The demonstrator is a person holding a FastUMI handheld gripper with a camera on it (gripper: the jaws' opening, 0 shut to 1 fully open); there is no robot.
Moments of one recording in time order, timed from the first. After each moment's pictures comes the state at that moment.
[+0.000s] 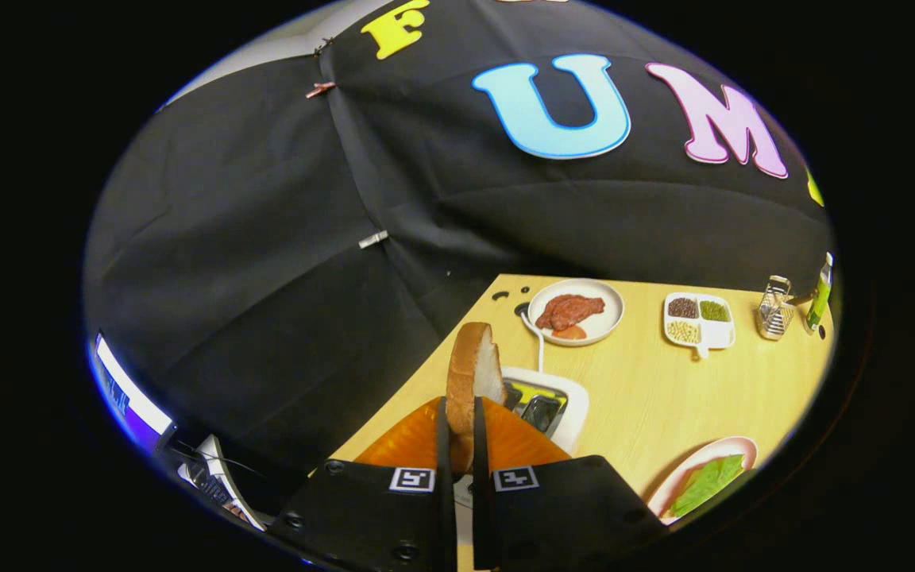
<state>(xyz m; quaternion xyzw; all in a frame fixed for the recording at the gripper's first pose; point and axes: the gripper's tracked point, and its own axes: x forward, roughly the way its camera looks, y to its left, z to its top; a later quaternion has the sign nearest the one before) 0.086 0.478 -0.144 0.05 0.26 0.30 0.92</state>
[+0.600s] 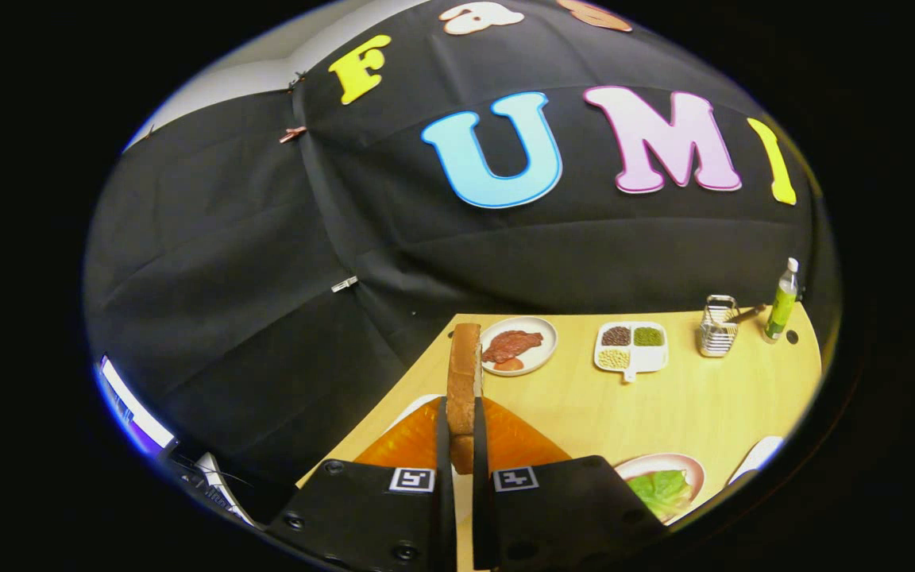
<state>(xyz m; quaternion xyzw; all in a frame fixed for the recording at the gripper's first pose) 0.092 0.357 -0.101 0.07 0.22 0.25 0.94</state>
